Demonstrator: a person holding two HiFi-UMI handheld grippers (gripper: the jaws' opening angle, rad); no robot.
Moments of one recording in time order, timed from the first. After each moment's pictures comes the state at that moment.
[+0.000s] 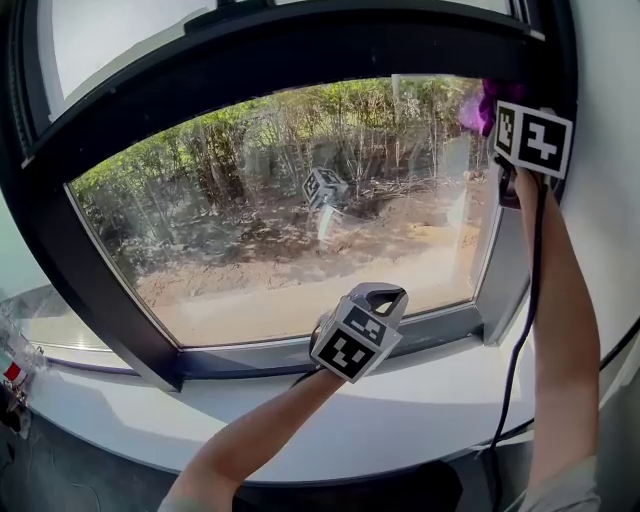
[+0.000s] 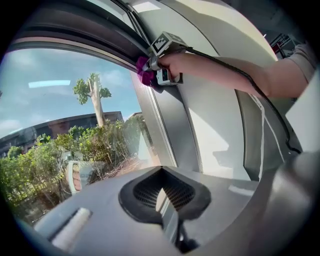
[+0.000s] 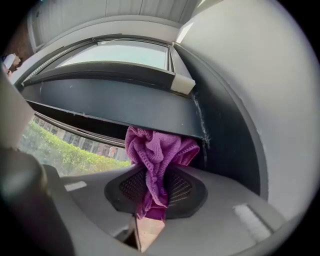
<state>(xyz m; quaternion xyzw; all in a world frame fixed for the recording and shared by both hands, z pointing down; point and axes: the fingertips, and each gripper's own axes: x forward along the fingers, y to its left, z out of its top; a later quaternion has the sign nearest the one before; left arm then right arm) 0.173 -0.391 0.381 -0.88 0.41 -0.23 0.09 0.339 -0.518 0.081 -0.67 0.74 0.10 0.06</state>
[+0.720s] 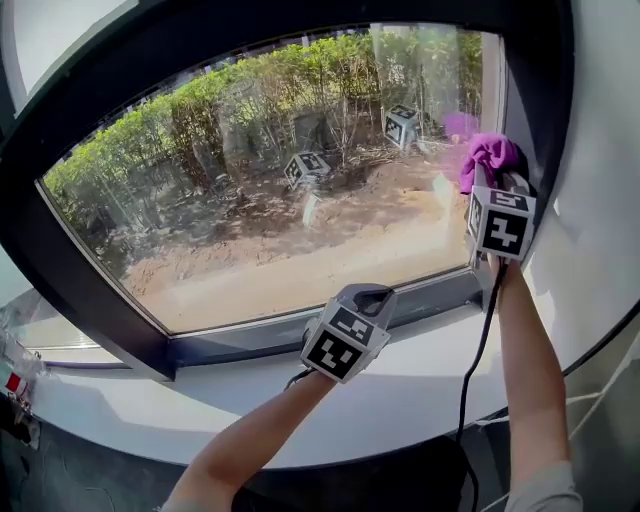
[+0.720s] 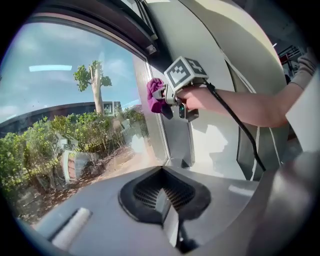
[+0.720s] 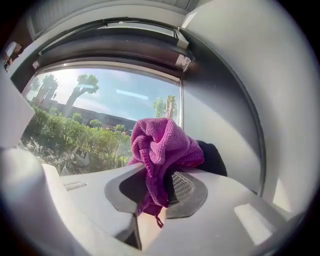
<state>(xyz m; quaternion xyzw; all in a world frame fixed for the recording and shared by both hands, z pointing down) 0.167 -0.379 0.448 -0.88 0.40 -0.25 0.04 0.332 -0.531 0.288 -0.67 0.74 0.07 0.00</state>
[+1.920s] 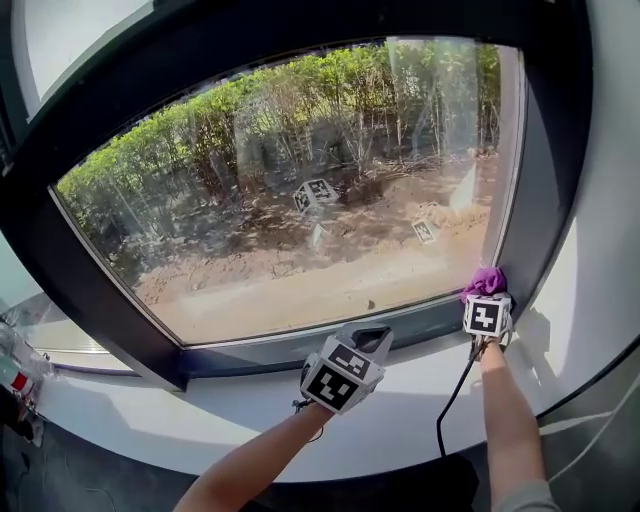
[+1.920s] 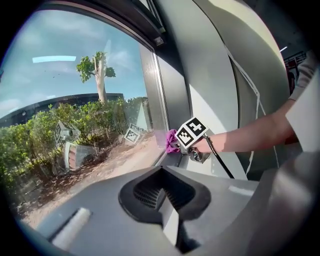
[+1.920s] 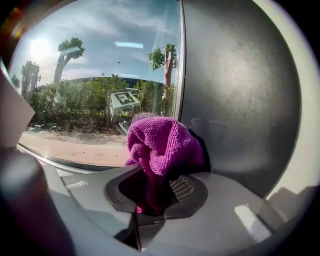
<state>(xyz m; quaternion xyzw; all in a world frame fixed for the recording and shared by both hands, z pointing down) 0.132 -0.365 0.488 -0.87 0.41 -0.27 0.00 0.341 -0.549 0.587 -0.67 0.71 -0.12 -0.19</state>
